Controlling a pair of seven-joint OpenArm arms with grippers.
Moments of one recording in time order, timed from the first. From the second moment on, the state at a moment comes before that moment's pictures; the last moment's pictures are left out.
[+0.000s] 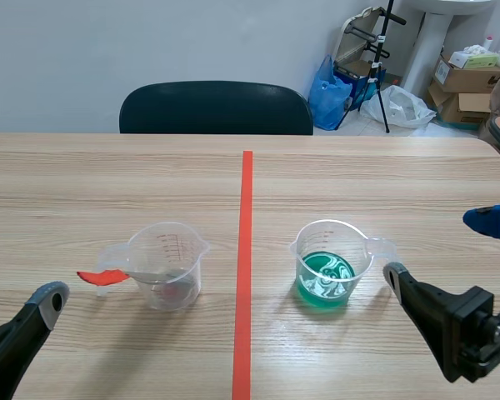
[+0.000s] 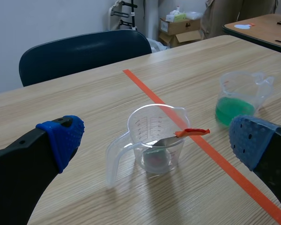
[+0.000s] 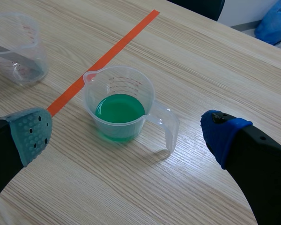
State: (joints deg) left arm 54.2 -32.9 -8.4 106.9 -14.2 -20.4 -36.6; right arm -45.8 30.8 12.3 114.6 16.8 24.7 4.9
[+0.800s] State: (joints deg) left arm 54.2 -32.9 -8.4 106.9 -15.3 -20.0 -35.7; right arm -45.8 30.8 12.3 114.6 16.8 24.7 4.9
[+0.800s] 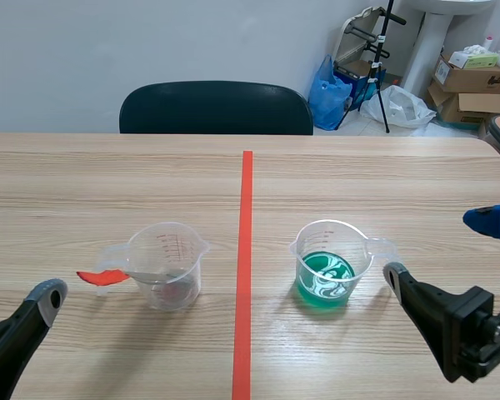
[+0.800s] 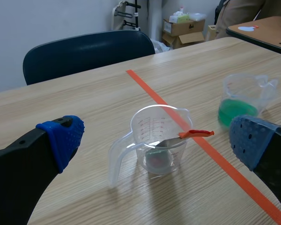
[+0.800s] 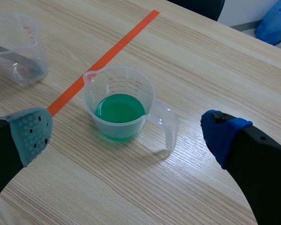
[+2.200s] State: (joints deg) left arm 80.4 -25.0 -22.8 98.5 -3.1 -8.5 -49.0; right arm -33.2 32.0 0.6 114.2 -0.1 28.8 9.9
